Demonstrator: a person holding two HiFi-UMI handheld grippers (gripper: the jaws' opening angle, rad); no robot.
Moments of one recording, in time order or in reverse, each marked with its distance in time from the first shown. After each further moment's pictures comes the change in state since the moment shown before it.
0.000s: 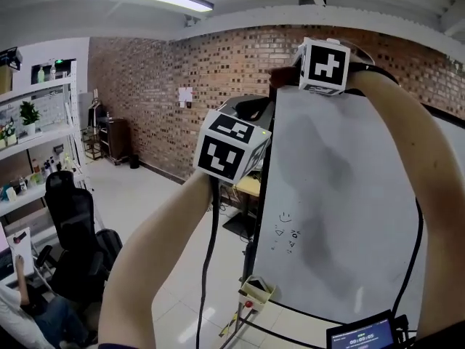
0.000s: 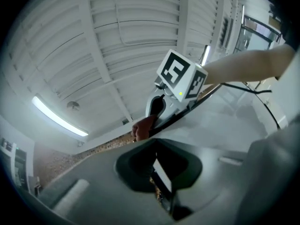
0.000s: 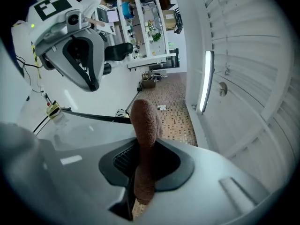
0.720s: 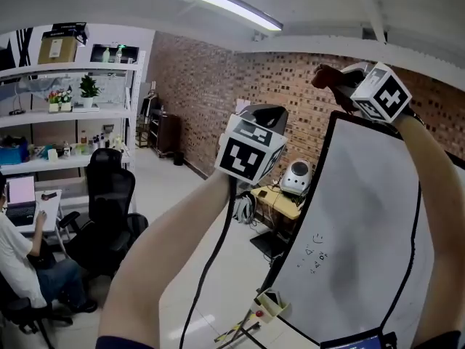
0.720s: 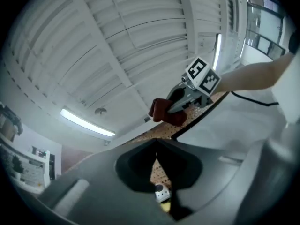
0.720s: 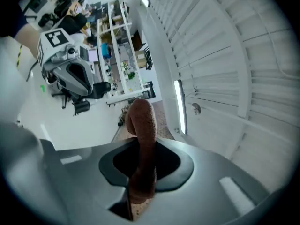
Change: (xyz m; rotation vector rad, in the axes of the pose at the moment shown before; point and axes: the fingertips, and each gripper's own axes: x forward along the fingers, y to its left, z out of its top) left arm -0.079 0.080 0.011 0.031 0.053 0.244; right arm -0.042 -0.056 0.063 0.273 -0.434 -0.181
